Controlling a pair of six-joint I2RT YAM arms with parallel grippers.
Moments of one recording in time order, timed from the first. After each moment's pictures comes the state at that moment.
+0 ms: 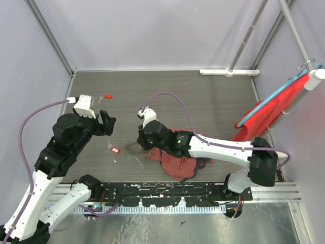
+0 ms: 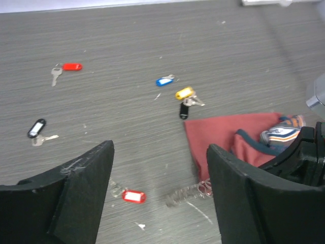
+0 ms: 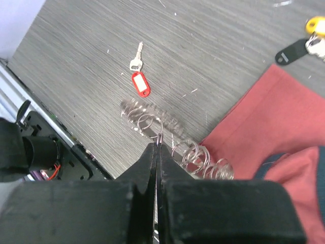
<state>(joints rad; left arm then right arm) -0.51 0.66 1.00 -0.64 -0.19 -0.18 1.18 1.52 1.15 -0.20 0.24 0.56</state>
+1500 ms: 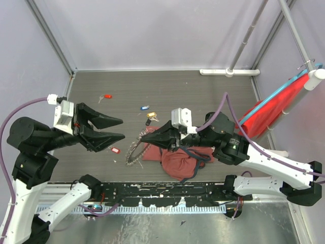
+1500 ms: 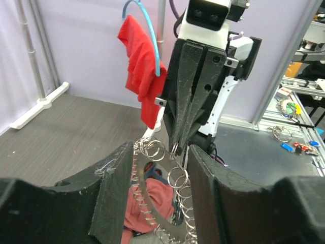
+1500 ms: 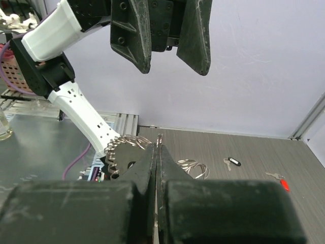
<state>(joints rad) -0.51 0.68 1.29 -0.36 0.83 -0.26 1.17 1.01 1.16 0.05 -0.39 -0.07</state>
